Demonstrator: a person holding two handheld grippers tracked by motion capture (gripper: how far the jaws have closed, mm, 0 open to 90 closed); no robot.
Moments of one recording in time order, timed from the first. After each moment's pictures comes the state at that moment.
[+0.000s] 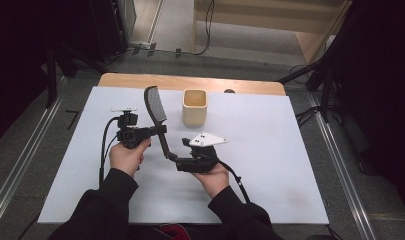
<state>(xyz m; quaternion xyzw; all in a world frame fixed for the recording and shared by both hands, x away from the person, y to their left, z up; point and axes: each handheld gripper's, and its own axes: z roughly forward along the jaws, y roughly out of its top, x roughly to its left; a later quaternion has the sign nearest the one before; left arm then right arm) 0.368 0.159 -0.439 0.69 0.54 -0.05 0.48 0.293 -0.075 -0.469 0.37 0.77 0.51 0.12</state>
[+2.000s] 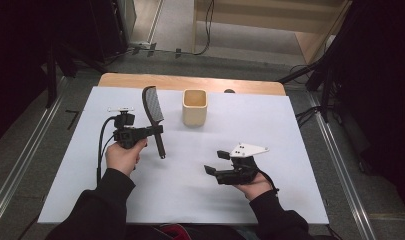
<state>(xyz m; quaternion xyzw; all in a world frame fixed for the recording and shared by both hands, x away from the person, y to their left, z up) 0.369 0.168 -0.440 0.70 0.53 -0.04 0.48 0.260 -0.179 -0.473 0.37 0.79 0.47 0.09</state>
